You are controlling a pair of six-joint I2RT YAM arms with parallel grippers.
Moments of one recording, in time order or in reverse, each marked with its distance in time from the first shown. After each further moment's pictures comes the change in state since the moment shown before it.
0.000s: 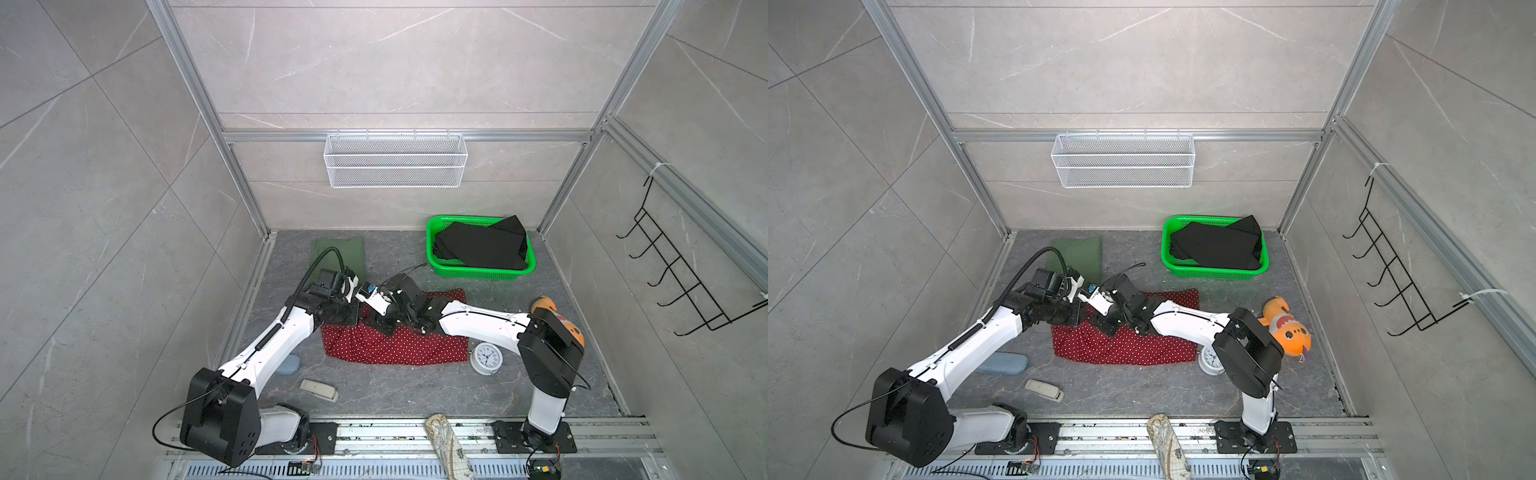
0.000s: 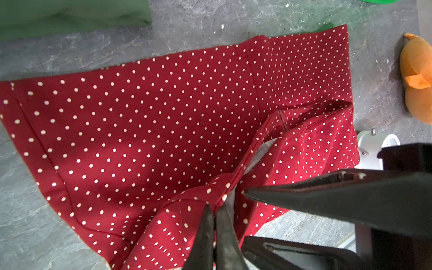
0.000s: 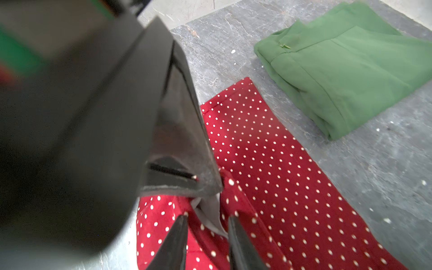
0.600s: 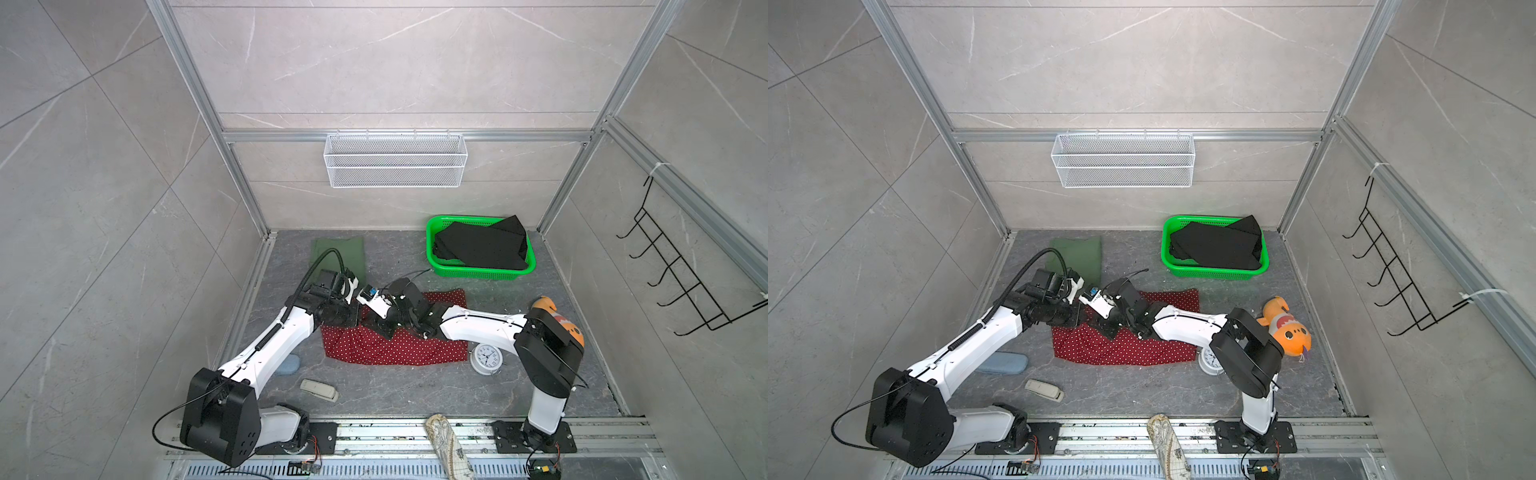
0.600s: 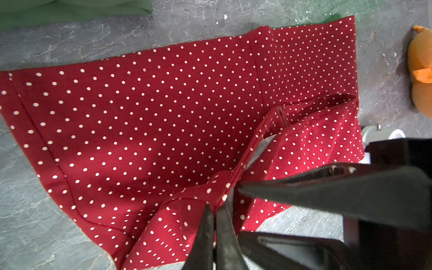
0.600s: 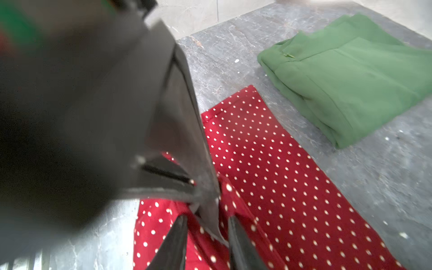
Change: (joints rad) left arm 0.000 -0.006 0.000 -0.016 0.002 0.001; right arm 0.002 -0.015 -0.106 0.155 0.006 0.019
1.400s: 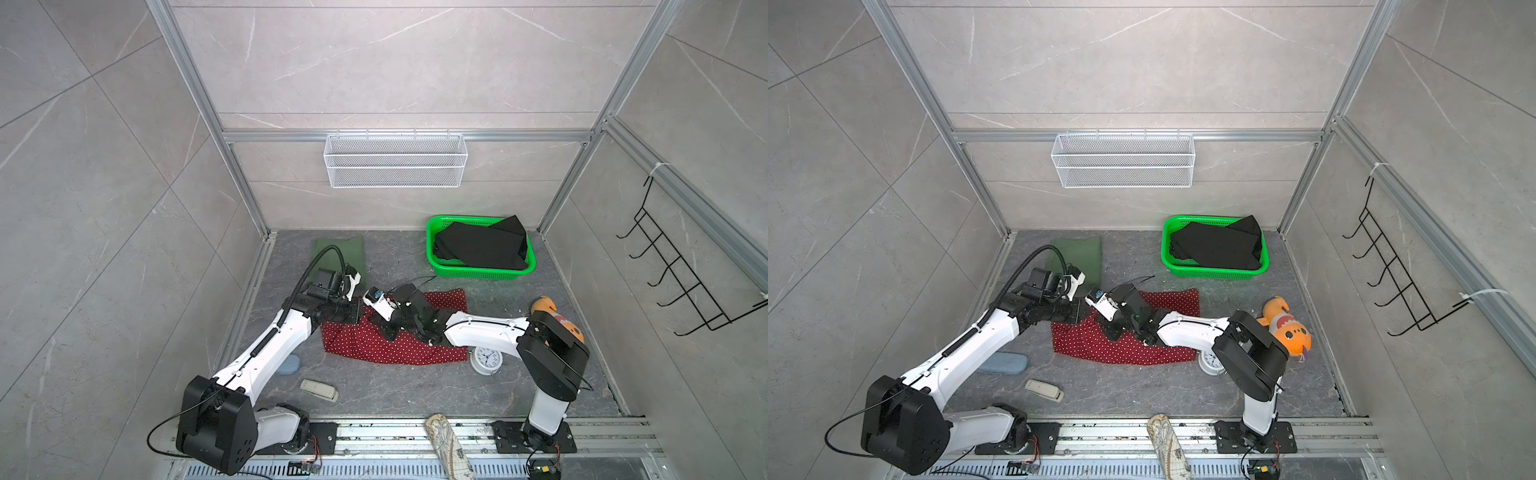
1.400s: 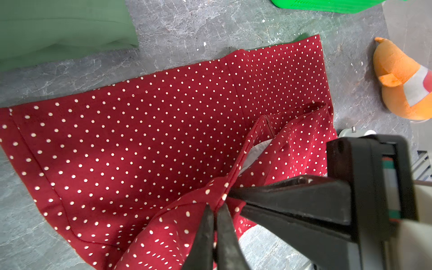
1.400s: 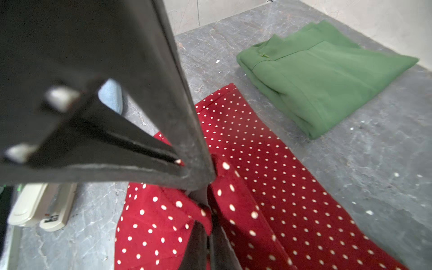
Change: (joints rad) left arm -0.002 -0.030 0.000 0.056 0.032 0.032; right arm 0.004 -0.033 -0.080 0.100 0.091 -0.005
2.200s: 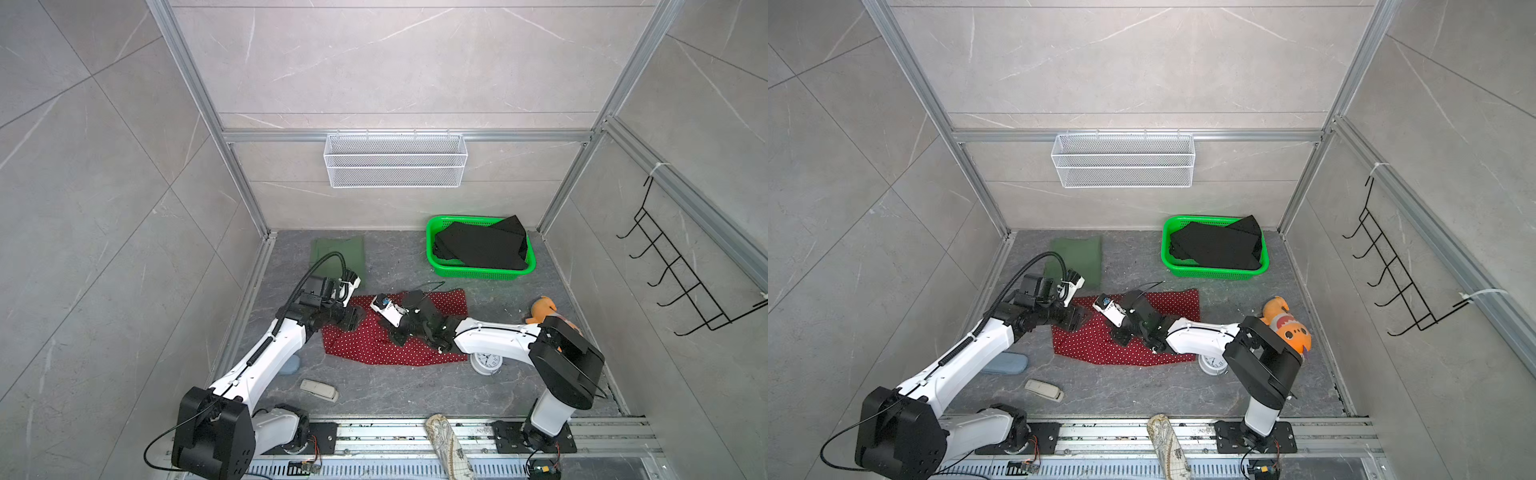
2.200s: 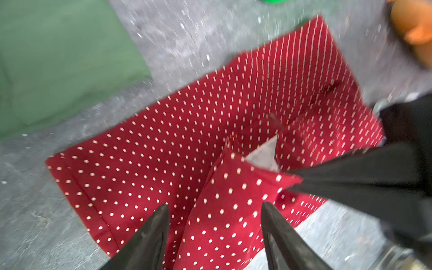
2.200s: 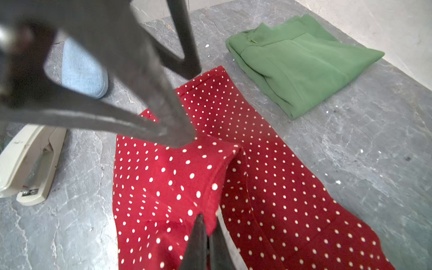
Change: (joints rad) left arm 0.058 -0.059 -0.131 0.108 0.002 0.323; right arm 0.001 -0.078 -0.116 0.010 0.063 -0.053
